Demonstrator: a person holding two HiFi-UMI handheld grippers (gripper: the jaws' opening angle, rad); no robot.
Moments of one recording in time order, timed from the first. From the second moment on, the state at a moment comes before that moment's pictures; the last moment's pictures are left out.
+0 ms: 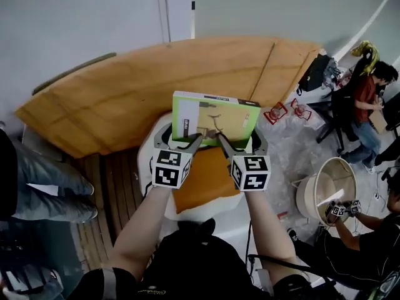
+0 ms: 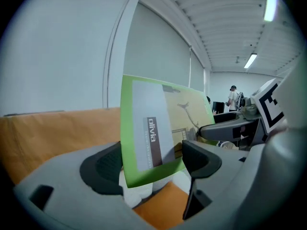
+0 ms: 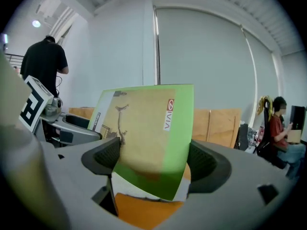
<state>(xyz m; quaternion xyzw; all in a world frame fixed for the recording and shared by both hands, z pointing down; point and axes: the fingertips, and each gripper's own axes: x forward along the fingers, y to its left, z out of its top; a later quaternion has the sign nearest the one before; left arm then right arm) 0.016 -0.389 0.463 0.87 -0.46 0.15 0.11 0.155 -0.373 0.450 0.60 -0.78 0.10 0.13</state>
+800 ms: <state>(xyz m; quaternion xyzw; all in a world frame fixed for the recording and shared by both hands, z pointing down) -0.004 -0.330 0.230 0.87 -0.49 0.00 -0.08 0.135 -0.311 0.214 0.61 -0.79 -0.10 0.00</state>
